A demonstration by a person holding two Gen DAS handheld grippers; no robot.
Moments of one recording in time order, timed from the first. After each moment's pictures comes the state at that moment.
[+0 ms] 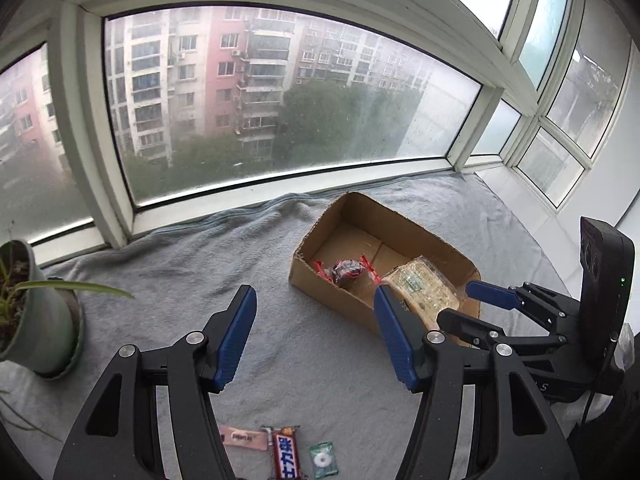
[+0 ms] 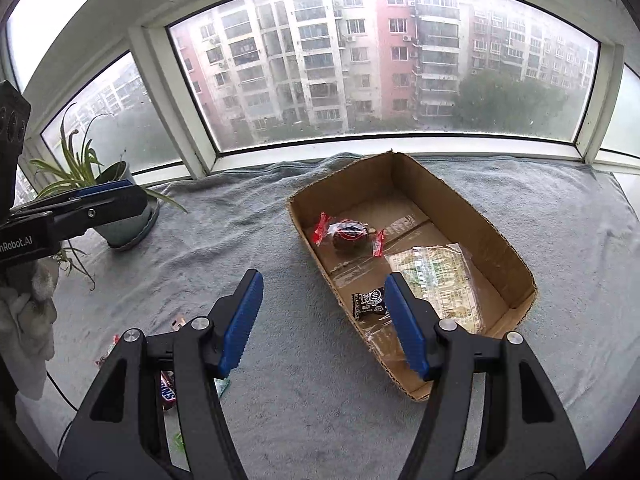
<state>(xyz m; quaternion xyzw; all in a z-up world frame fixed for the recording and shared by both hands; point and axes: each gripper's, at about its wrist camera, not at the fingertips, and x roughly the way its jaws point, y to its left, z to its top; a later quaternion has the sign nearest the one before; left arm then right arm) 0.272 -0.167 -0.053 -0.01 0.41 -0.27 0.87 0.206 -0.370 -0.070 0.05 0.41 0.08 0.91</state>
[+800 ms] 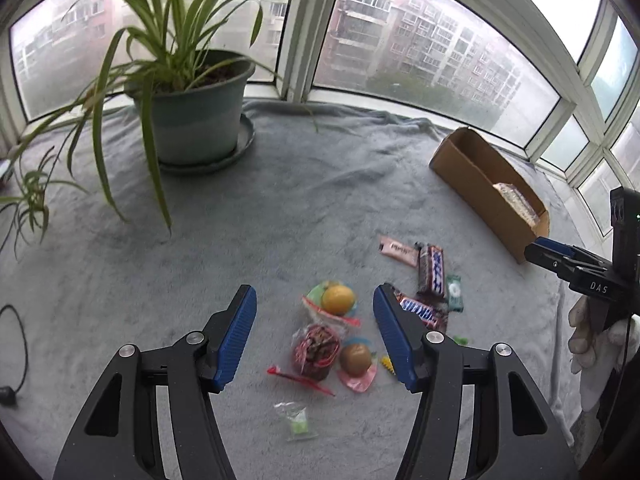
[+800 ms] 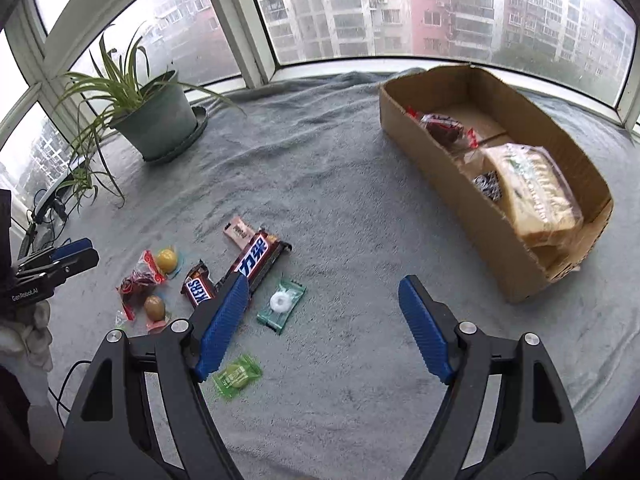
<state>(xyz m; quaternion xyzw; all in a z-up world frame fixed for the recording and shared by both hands) 0.153 0.007 -0.135 -0.06 0.48 -0.12 0.87 0.161 -0.290 -0.143 0.05 0.50 0.13 0.86</state>
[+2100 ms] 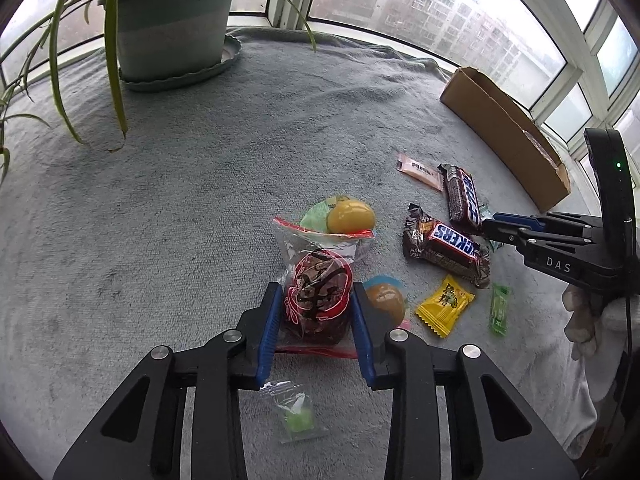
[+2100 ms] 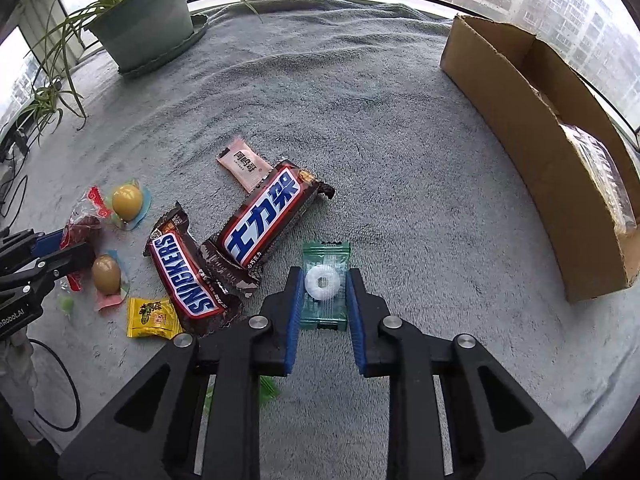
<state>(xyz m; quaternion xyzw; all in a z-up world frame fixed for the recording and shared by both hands) 0.143 -0.002 -0.207 -0.06 0.52 -0.14 0.84 0.176 -0.232 -0.197 -0.03 0.56 0.12 0.82</state>
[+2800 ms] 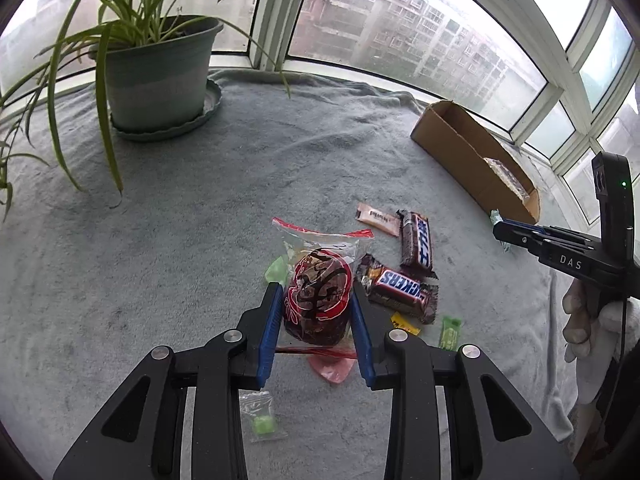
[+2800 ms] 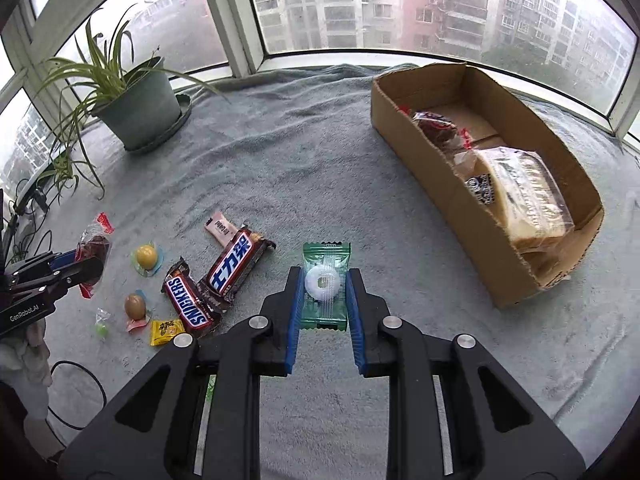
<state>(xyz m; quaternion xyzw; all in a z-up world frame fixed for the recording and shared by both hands) 0.151 -0.017 -0.162 -0.08 0.48 -0.16 0.86 0.166 -0.297 -0.129 0.03 0.49 0.10 0.87</state>
